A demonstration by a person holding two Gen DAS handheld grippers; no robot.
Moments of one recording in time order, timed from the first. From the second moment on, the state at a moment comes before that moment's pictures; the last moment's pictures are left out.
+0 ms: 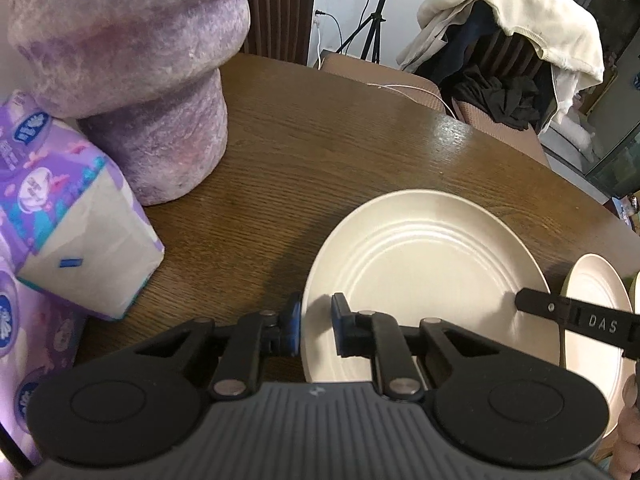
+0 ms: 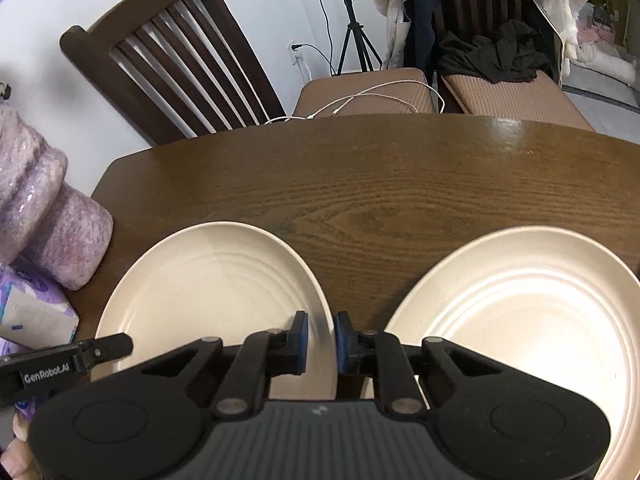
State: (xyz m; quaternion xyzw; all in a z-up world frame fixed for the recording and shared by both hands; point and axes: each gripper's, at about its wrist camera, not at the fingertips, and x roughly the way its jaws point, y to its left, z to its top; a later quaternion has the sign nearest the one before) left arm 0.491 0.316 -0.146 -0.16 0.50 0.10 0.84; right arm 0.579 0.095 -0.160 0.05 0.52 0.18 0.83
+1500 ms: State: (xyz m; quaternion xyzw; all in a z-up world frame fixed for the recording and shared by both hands) left arm 0.361 0.276 -0.027 -0.14 0.46 0.09 0.87; right arm 0.424 0.036 -0.057 0.11 0.50 0.18 0.84
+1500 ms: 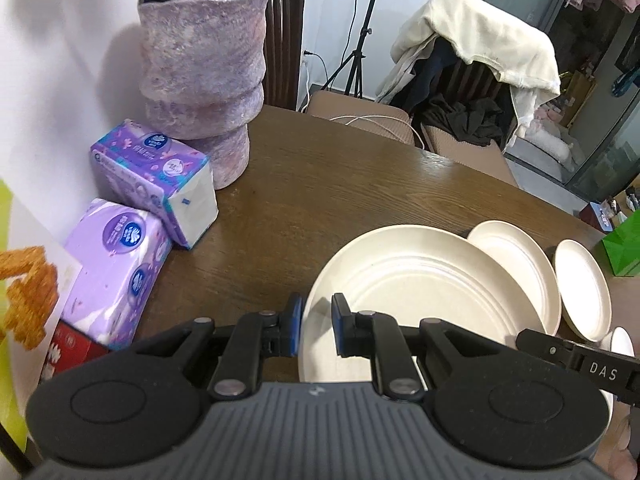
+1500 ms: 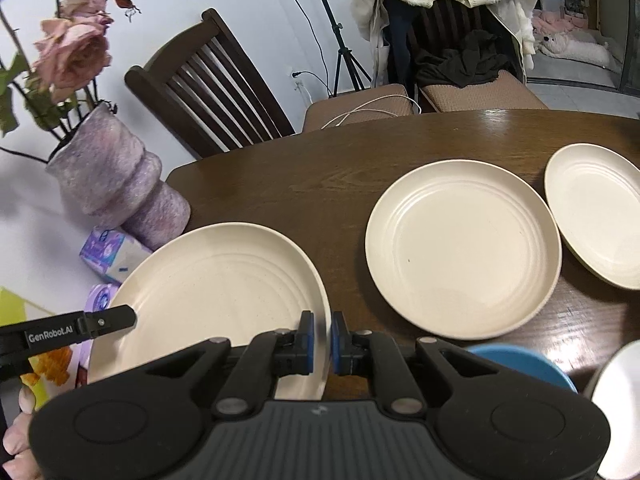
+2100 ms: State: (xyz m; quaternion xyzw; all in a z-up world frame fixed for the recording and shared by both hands) left arm 0.286 0.236 0.012 -0.14 0.44 0.09 0.88; right arm 0.344 -0.006 -0.018 0.11 0.49 0.18 0.85
